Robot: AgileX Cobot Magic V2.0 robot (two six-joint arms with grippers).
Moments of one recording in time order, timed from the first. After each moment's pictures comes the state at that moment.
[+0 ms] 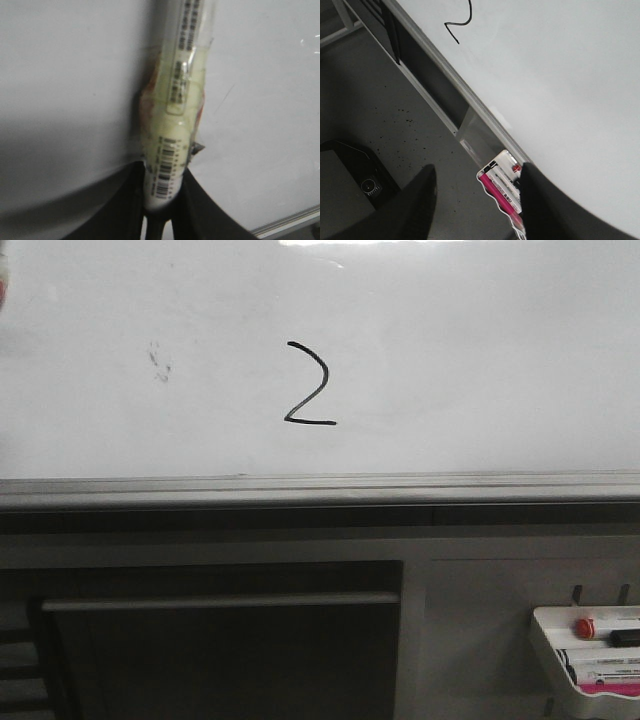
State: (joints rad) left arm 0.03 1.27 -0.85 -0.81 0.52 0.86; right arm 0.25 0.97 -1.30 0.27 1.27 -0.67
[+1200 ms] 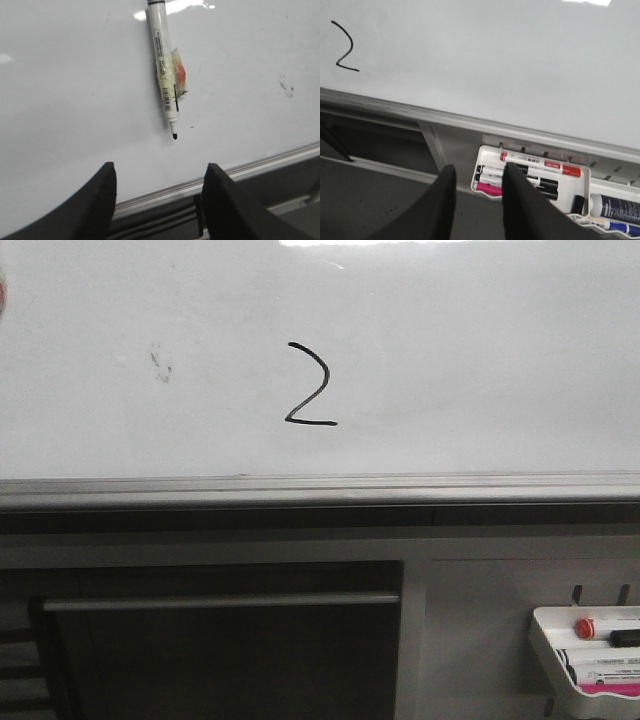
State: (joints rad) left arm -0.06 0.66 -0.76 -0.15 0.67 0.33; right arm 0.25 0.49 -0.73 0.00 0.86 0.02
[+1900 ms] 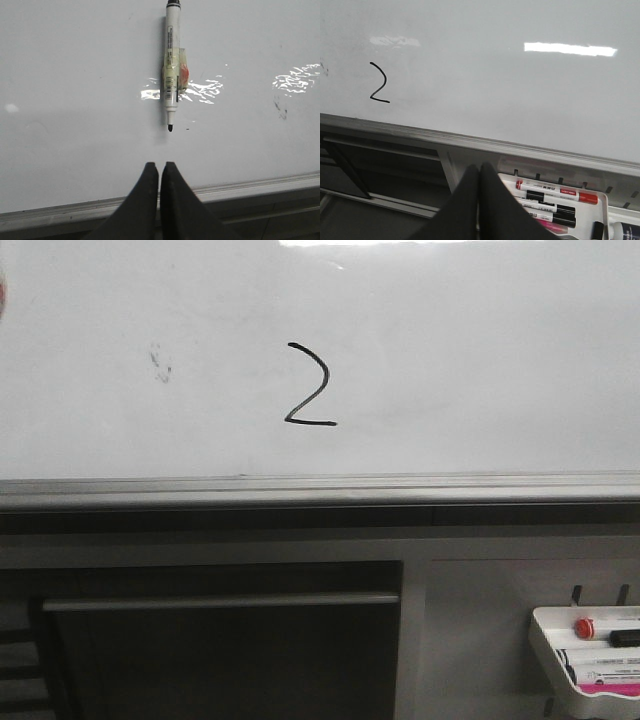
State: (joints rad) left arm -0.06 0.32 -0.33 -0.32 0.32 0.33; right arm 0.25 0.29 -0.66 0.05 0.82 0.03
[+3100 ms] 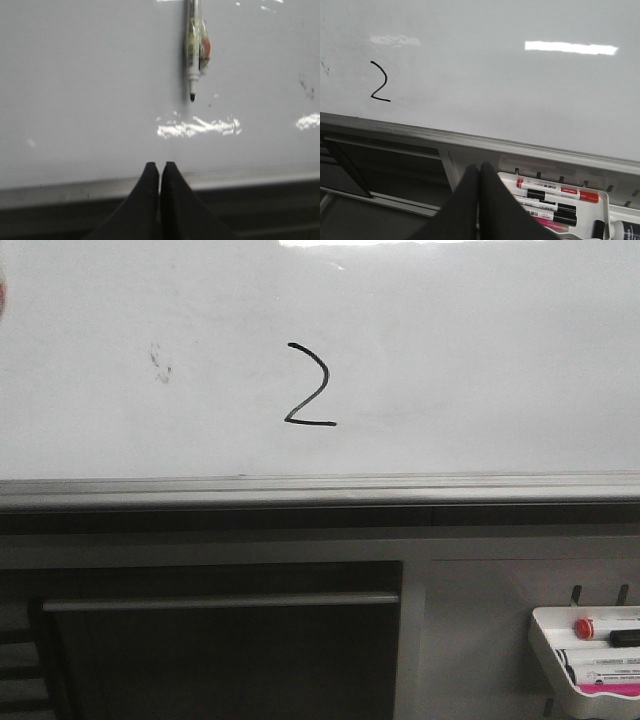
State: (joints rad) left arm -0.06 0.00 0.00 -0.30 0.09 0.33; right arm 0.25 0.29 -0.66 0.06 0.82 0.03
